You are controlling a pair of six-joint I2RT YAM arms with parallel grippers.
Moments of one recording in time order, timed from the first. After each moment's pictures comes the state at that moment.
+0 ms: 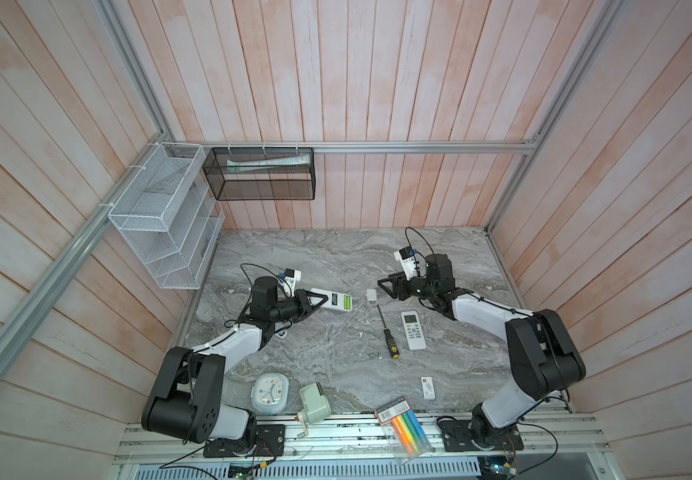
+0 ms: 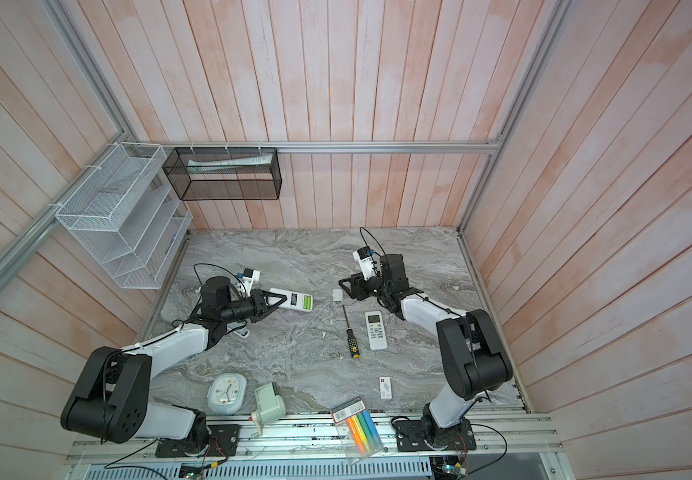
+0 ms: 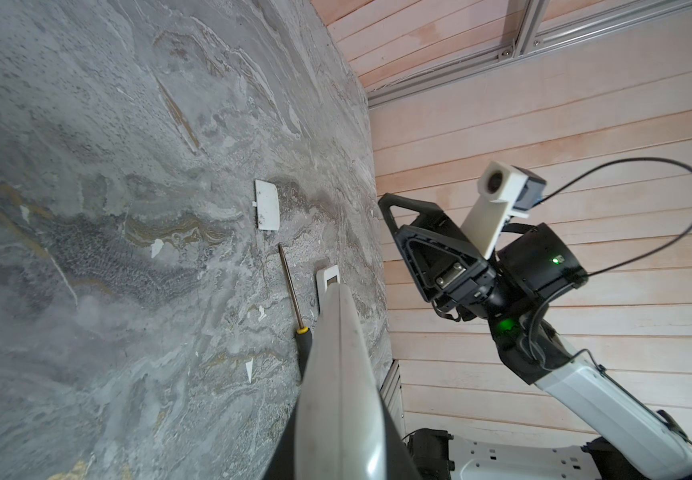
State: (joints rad) left arm -0.21 1.43 0.63 0.34 0.83 -0.90; right arm 0.37 1.61 0.90 0.22 -0.58 0.06
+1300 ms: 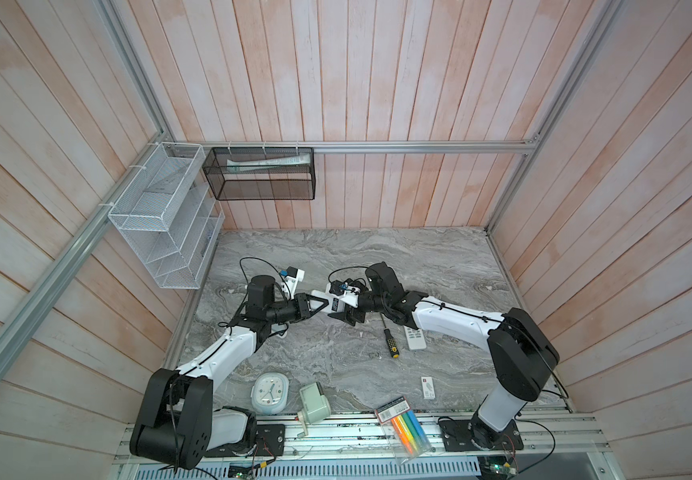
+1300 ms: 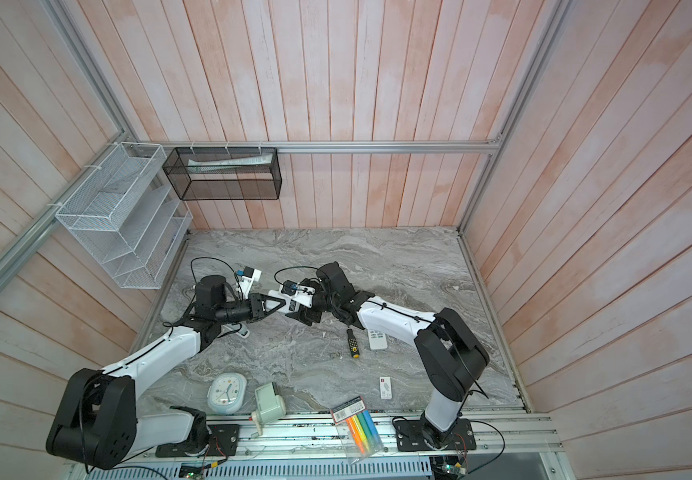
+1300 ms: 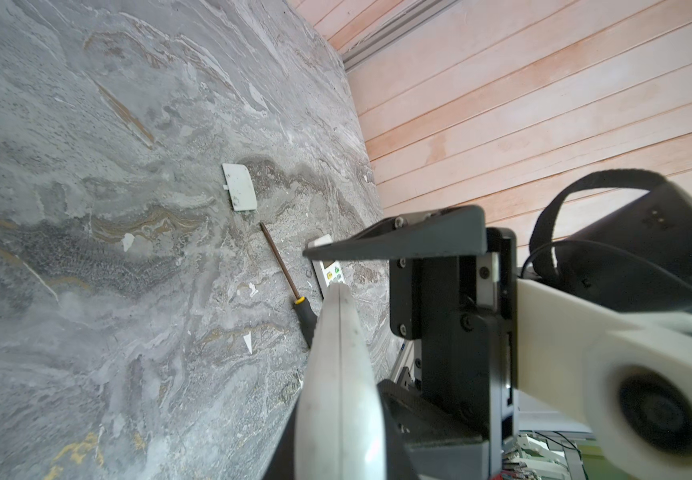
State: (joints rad) left arm -0.22 1.31 0.65 0.16 0.90 -0.68; right arm 0.79 1.73 1.12 0.04 -0.44 -0.51
